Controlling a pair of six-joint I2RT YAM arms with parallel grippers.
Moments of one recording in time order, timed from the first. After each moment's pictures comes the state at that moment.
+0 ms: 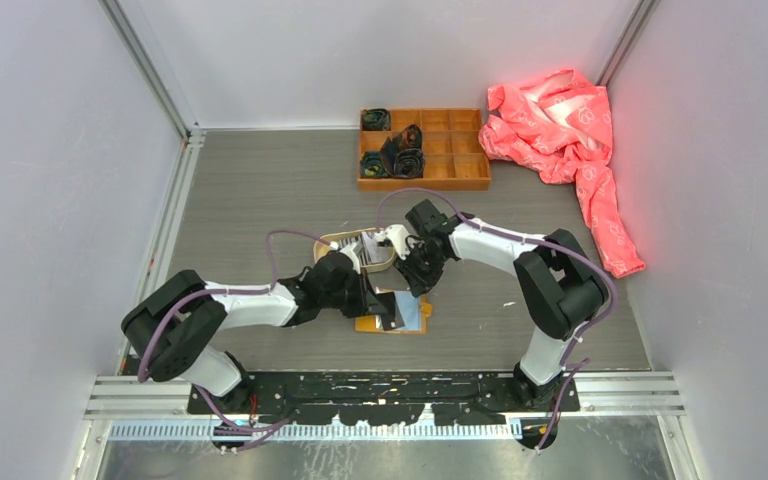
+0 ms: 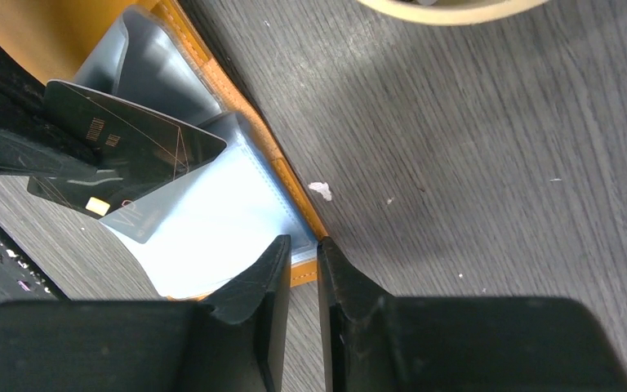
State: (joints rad) left arm -0.84 1.51 0.55 0.25 0.22 -0.93; right arm 0.61 1.74 1.06 -0.59 -0.36 -0.34
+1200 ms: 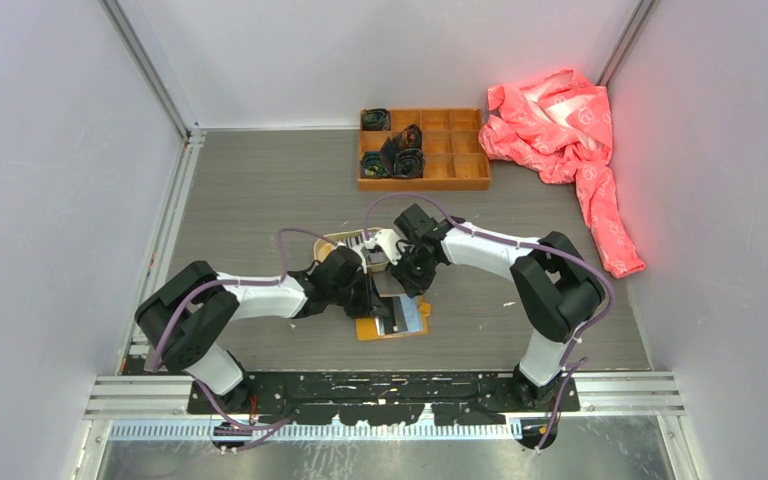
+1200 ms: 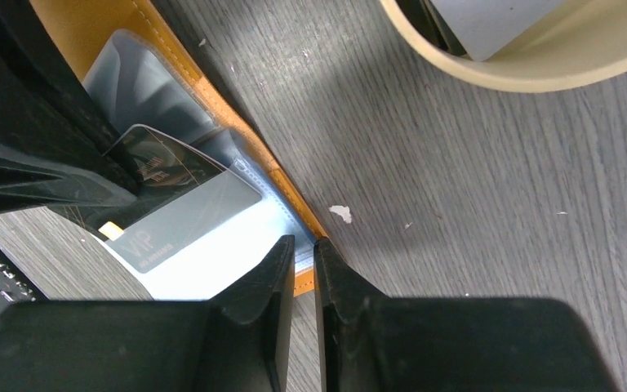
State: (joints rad) left arm -0.84 1.58 0.64 0.12 0.26 -0.94; right arm 0.69 1.74 1.07 -0.58 -0.29 -0.35
